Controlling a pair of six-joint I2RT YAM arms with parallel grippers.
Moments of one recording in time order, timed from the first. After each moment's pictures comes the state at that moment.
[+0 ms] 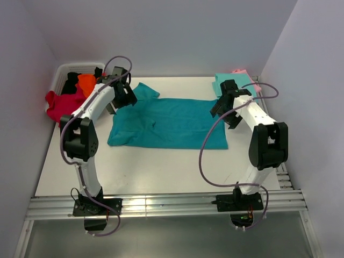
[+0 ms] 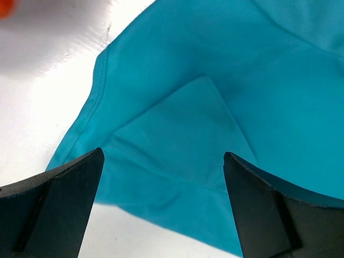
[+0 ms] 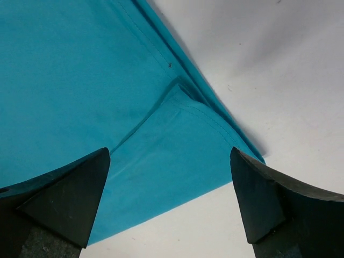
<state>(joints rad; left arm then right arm) -0.25 2.00 1.76 -0.92 -0.24 -0.71 0.12 1.75 1.36 -0.88 0.20 0.84</state>
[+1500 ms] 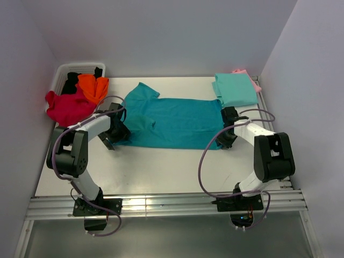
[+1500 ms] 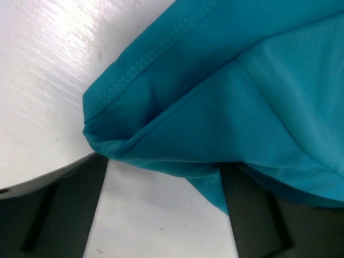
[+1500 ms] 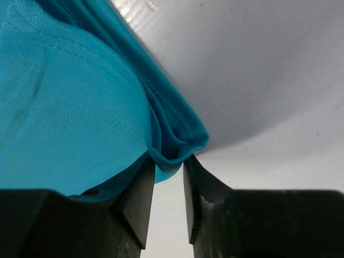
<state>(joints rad) -0.24 1.71 1.04 -0.70 -0.23 -0.94 0.12 1.56 0.85 -0.61 0.12 0.82</state>
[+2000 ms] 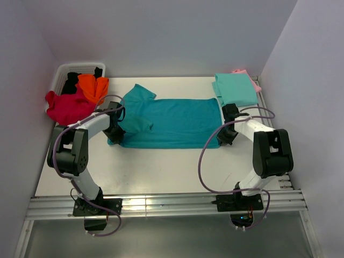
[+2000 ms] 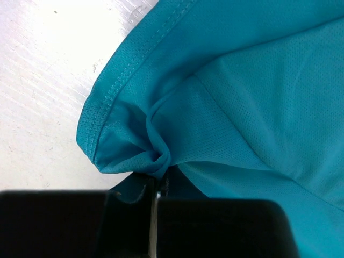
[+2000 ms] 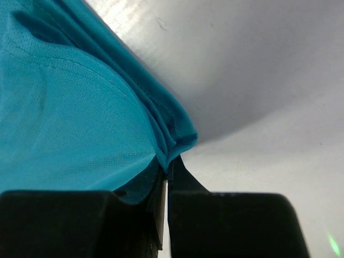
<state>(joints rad) -0.22 1.73 1.06 -0.68 -0.21 -0.94 0.09 1.62 0.91 -0.62 0.10 0.79</state>
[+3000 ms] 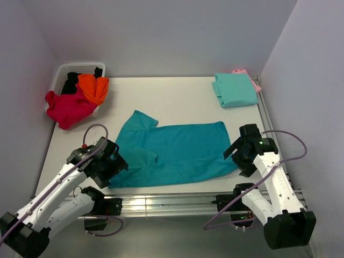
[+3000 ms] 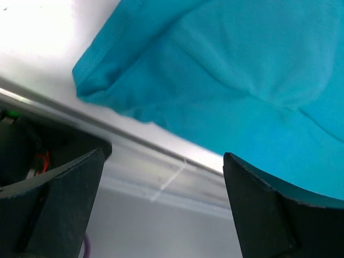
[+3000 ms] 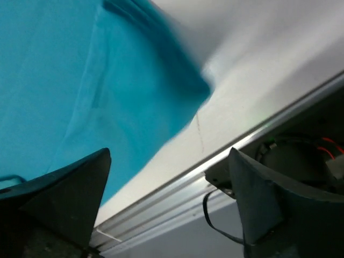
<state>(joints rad) -0.53 0.83 0.68 -1.15 -0.08 -1.24 0.05 0.89 0.75 -1.19 0.08 0.92</state>
